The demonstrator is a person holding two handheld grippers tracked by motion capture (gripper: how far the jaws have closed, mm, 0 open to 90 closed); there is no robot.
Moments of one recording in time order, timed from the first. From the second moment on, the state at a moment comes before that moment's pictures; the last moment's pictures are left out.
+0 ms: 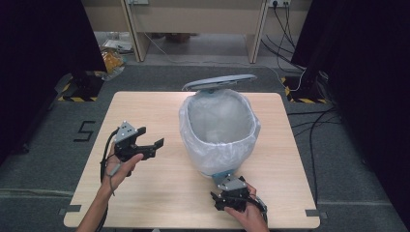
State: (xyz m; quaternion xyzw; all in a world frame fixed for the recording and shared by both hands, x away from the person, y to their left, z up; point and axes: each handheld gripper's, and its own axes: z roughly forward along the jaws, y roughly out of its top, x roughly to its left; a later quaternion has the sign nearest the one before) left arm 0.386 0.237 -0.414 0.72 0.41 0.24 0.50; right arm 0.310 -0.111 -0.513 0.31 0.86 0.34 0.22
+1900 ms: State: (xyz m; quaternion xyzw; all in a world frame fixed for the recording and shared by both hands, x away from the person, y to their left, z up) left arm 0.384 0.251 -0.524 0.79 0.45 0.19 0.36; right arm 0.309 -0.111 -0.514 0.31 0.86 0.34 0.22
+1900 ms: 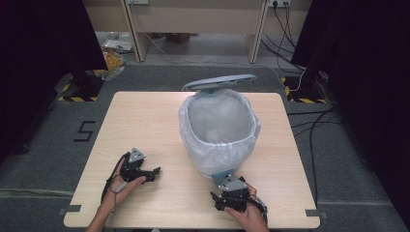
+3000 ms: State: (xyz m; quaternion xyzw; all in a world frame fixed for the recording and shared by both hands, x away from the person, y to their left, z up) left arm 0.384 0.251 -0.524 0.79 0.45 0.19 0.36; right arm 0.308 -0.120 -0.515 0.34 0.83 0.39 0.21
